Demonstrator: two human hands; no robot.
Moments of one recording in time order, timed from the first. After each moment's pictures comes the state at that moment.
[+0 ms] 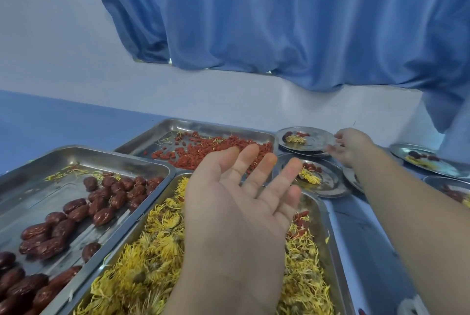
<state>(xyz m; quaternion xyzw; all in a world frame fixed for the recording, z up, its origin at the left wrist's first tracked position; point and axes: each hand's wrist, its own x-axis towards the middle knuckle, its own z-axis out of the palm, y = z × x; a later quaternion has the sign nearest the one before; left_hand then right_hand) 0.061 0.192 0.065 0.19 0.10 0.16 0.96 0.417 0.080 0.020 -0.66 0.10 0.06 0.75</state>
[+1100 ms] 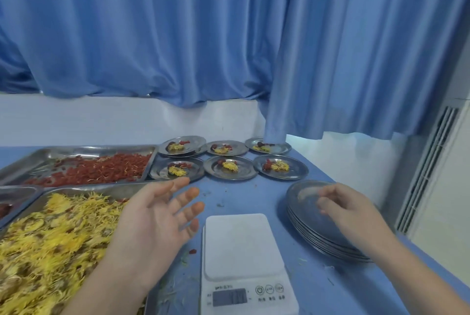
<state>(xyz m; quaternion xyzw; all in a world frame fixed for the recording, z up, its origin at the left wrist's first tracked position) 0.023 0.066 0.041 0.43 0.03 0.03 0.90 0.102 -0.244 0.015 -0.85 -0.05 -0.18 0.50</state>
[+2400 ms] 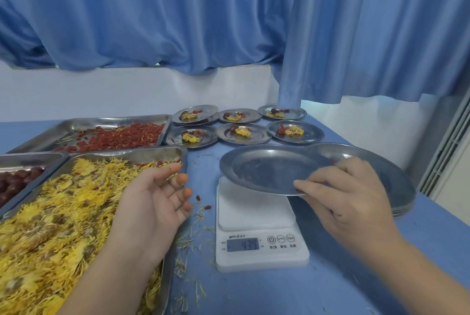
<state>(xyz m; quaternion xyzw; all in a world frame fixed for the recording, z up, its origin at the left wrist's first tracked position) -0.001 0.068 0.014 0.46 0.09 0.11 0.88 0.056 -0.207 -0.006 -0.77 -0.35 -0.52 0.12</state>
